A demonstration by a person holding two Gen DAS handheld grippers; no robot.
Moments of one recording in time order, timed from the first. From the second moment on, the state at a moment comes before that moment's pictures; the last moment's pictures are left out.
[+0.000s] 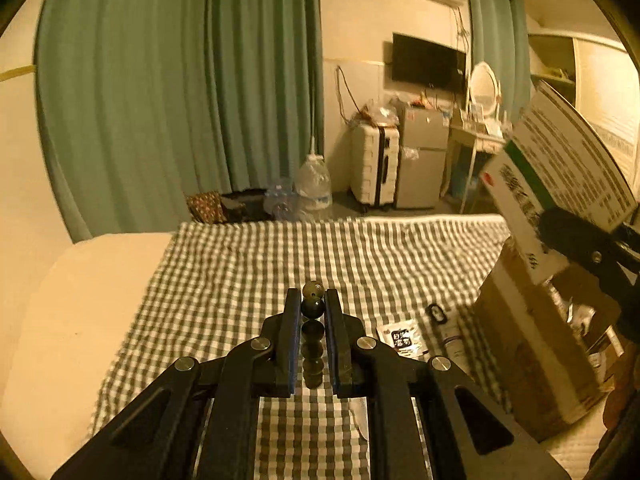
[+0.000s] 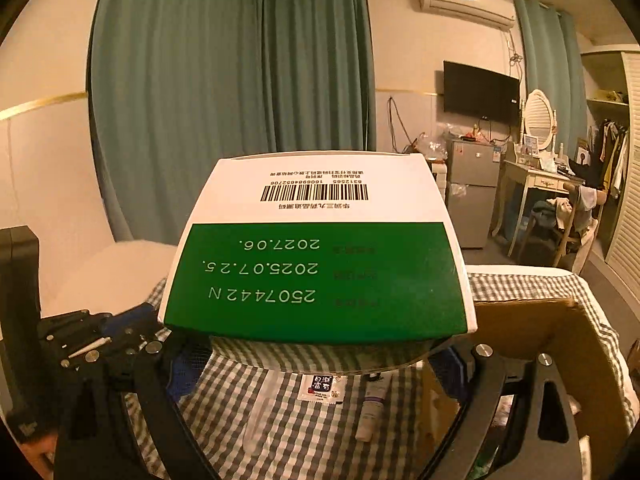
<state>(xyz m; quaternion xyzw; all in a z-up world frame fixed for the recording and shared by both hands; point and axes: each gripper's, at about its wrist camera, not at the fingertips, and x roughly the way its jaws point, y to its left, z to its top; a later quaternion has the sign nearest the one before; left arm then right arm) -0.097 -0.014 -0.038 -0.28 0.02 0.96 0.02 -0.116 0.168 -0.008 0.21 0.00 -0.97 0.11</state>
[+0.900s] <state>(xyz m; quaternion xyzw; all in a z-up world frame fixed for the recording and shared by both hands) -0.003 0.057 0.049 -0.21 0.04 0.98 0.04 -0.001 0.263 0.065 0.13 0.00 -0.99 0.10</state>
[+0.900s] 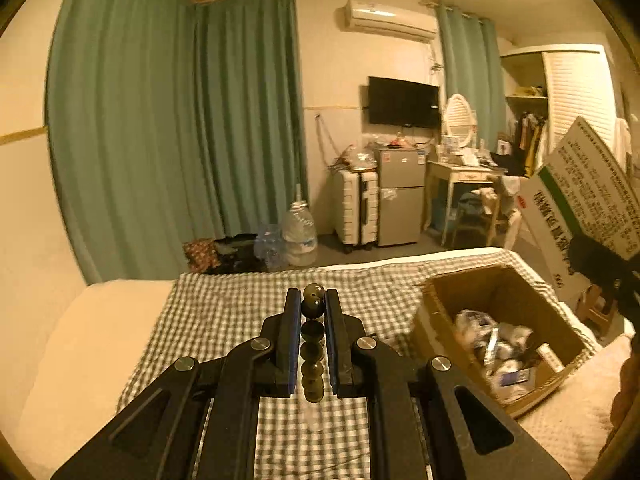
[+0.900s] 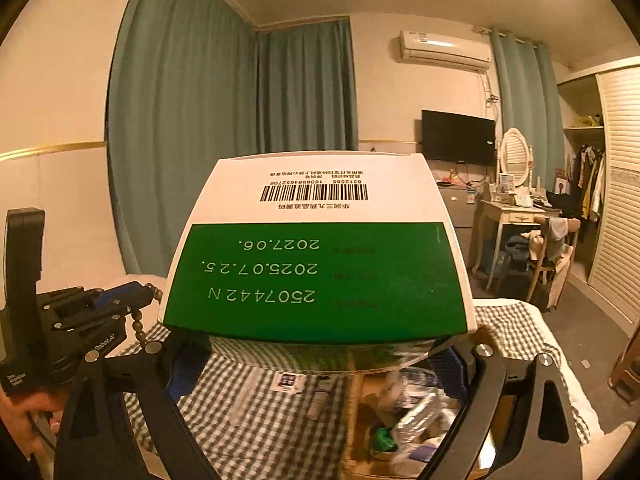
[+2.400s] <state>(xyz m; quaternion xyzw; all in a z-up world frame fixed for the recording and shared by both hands) -0.099 0.258 -0.088 -0.35 0.06 0.91 0.19 -0.059 0.415 -0.052 0.33 -0.08 -0.94 0.00</state>
